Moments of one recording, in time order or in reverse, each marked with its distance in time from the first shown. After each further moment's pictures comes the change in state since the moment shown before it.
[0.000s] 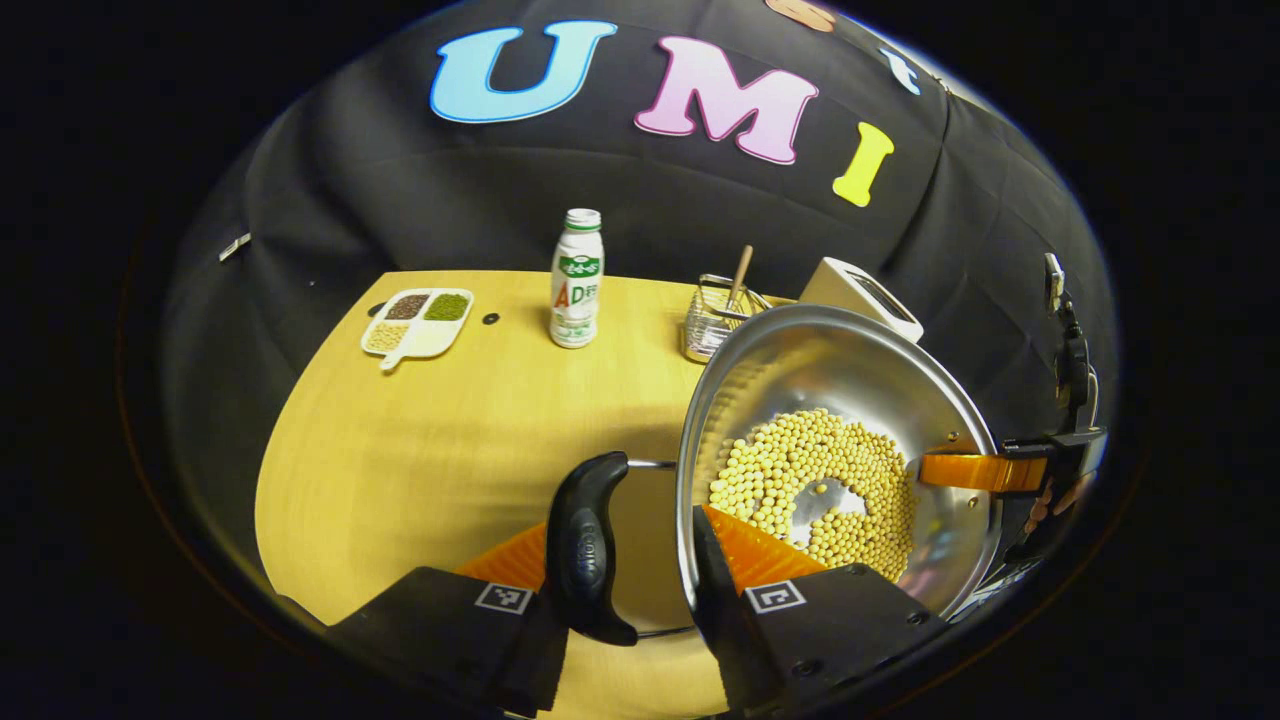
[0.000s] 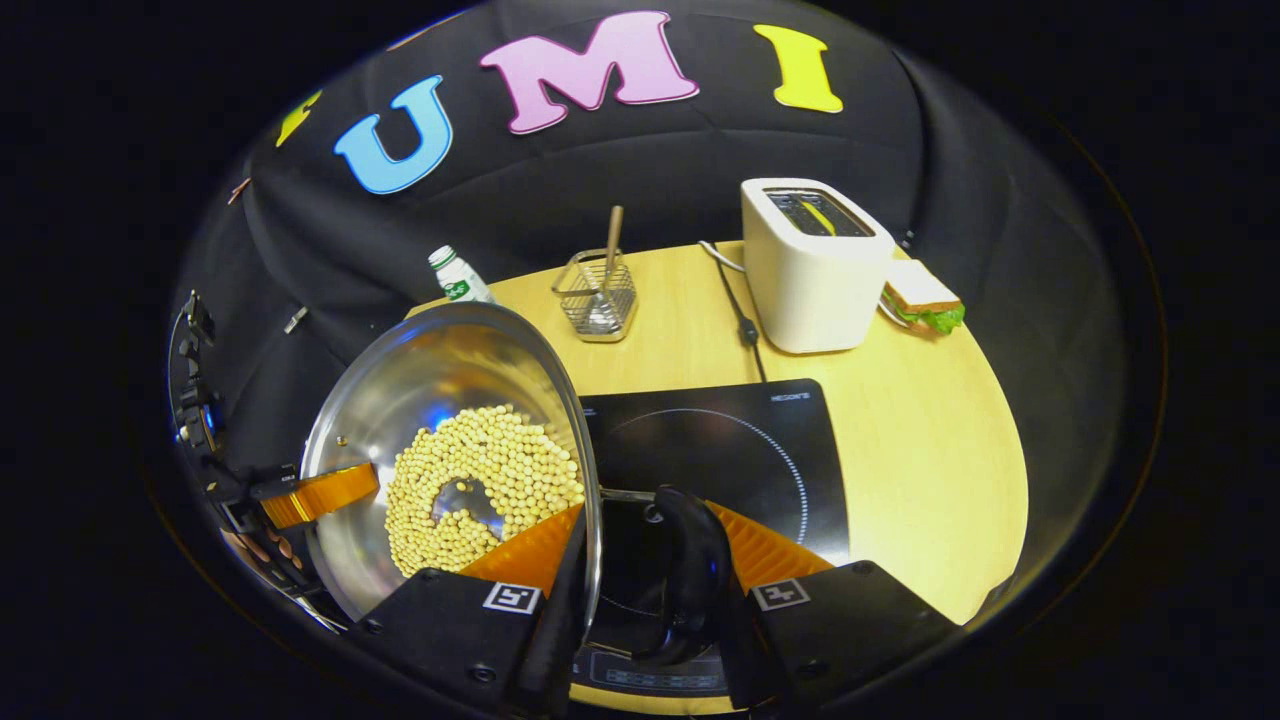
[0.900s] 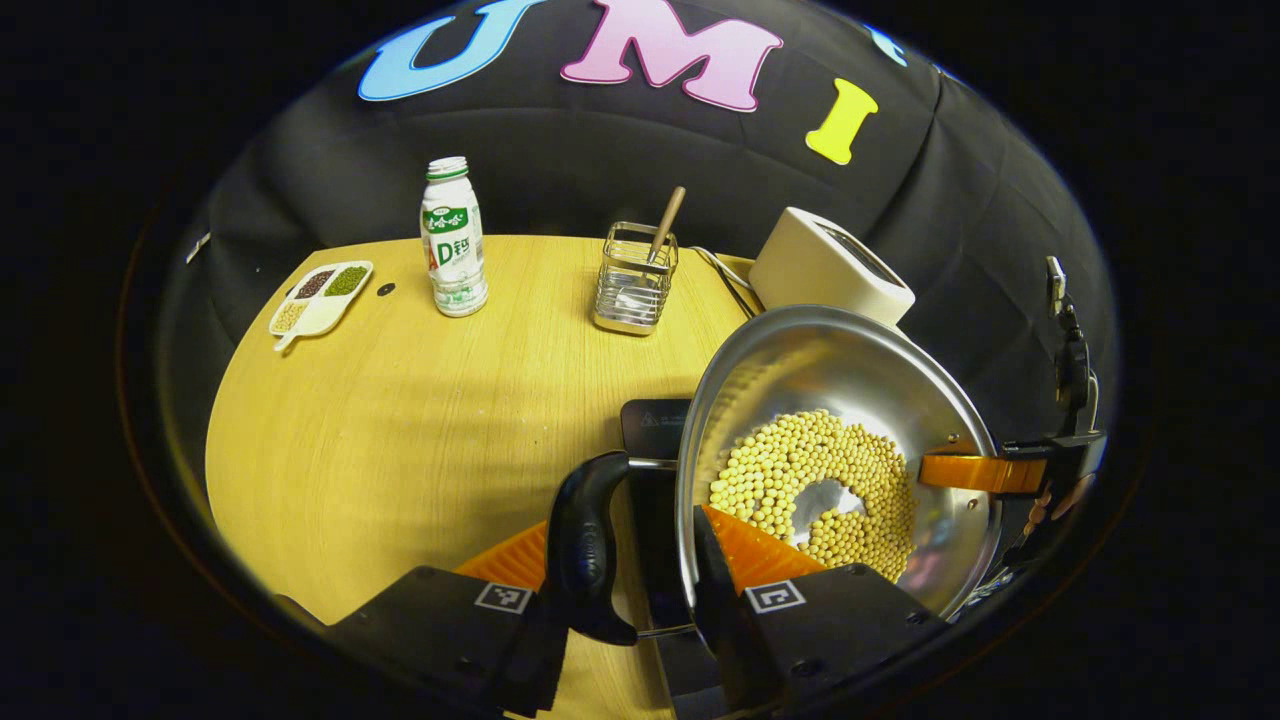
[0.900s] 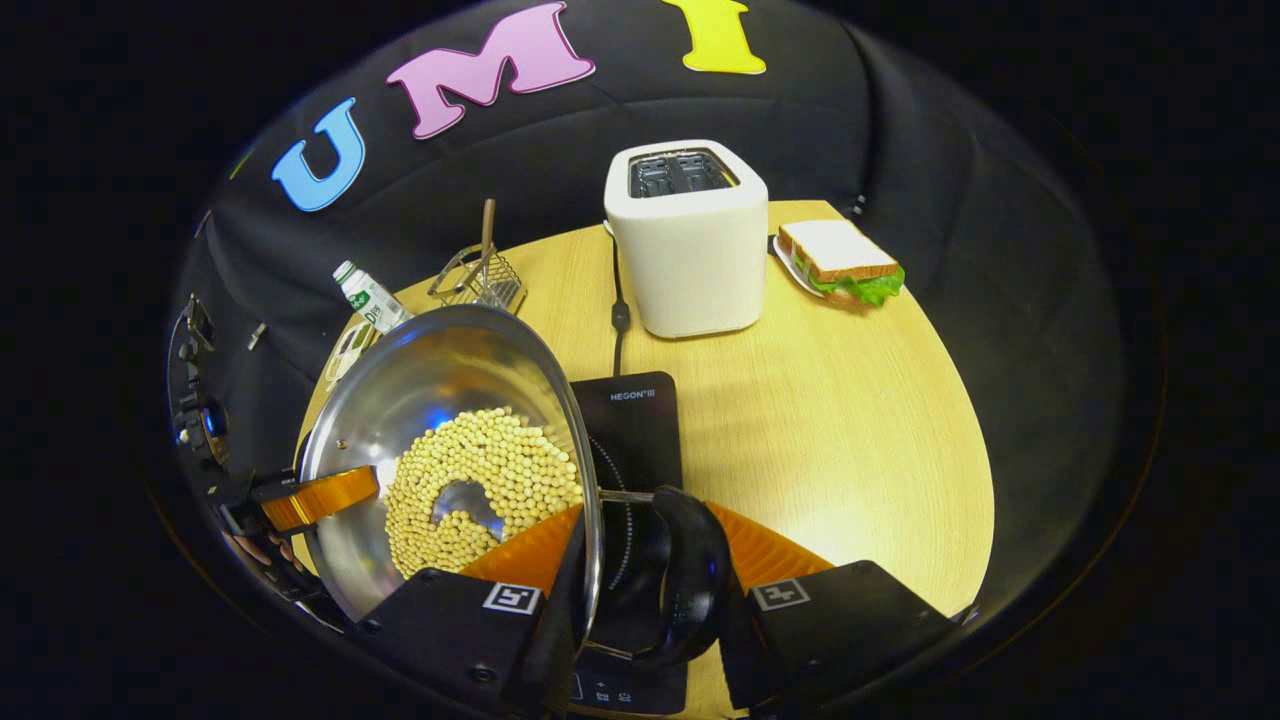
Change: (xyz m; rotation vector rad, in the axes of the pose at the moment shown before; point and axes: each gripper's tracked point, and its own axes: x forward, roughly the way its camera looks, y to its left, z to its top) left arm 0.086 -0.094 -0.018 0.000 0.089 -0.032; right arm 0.028 -0.121 -0.002 0.057 0.076 -0.054
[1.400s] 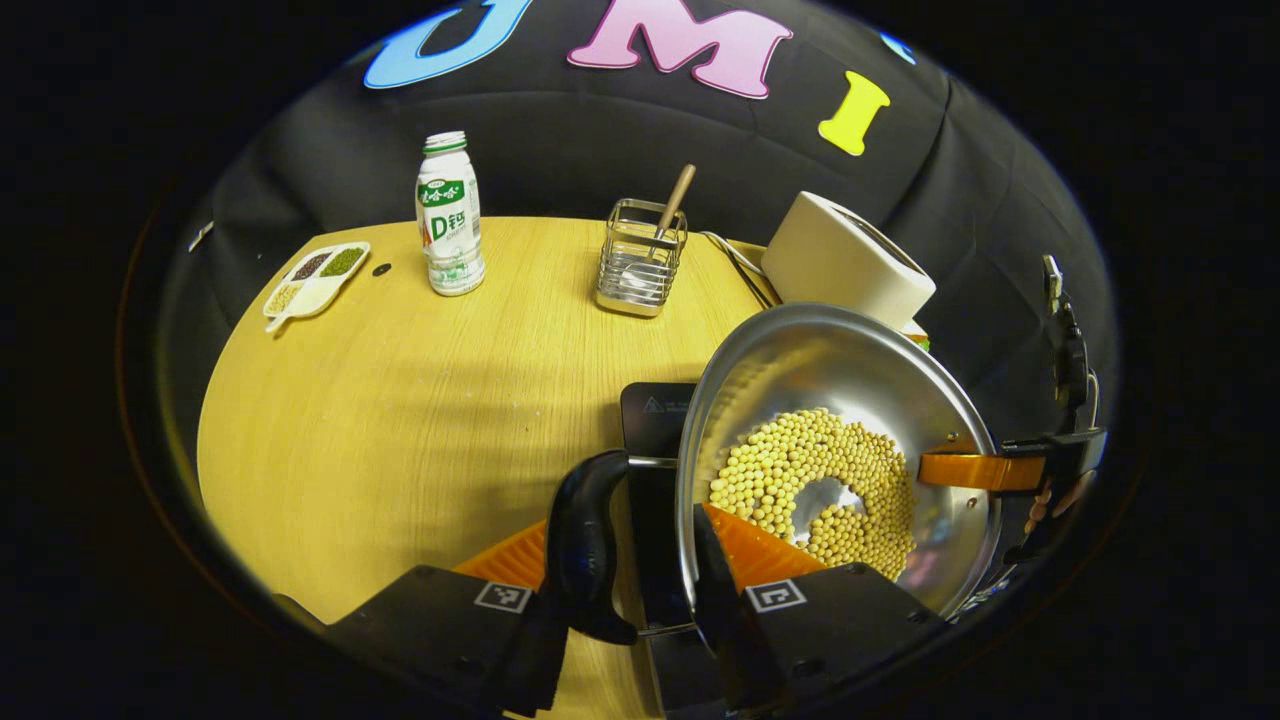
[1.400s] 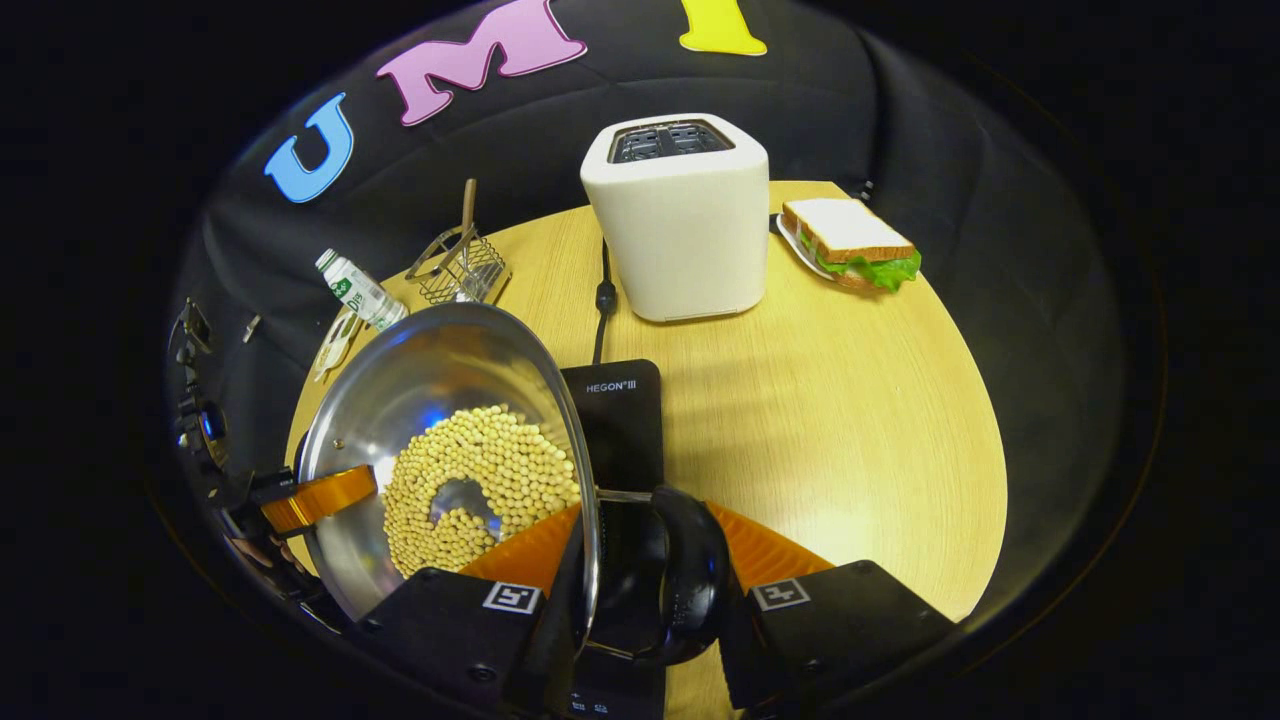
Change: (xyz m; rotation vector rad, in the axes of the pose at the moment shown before) left arm 0.018 0.000 -0.007 -0.014 -0.008 0.017; right arm 0.027 -0.009 -0.006 -0.009 0.032 0.013
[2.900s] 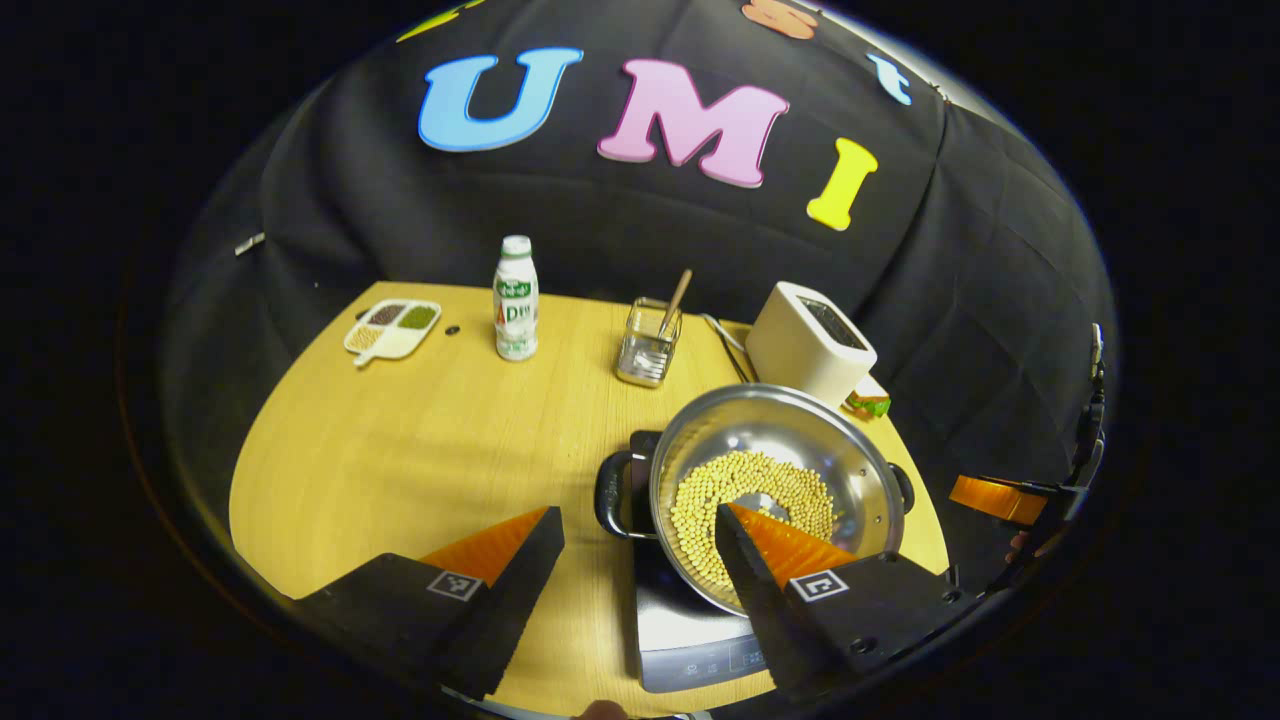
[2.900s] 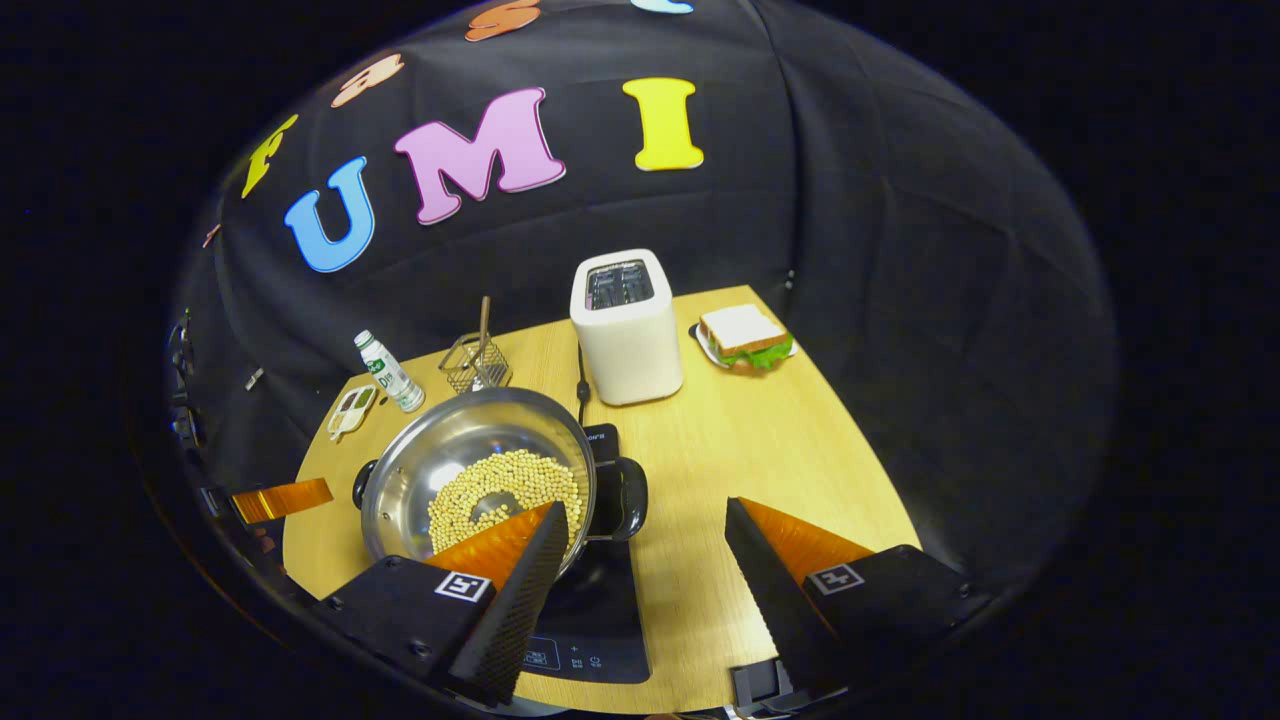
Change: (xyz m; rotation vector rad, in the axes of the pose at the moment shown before) left arm -0.164 -0.013 0.033 -0.022 -0.247 0.069; right arm -0.180 -0.017 0.009 0.037 -0.401 -0.135
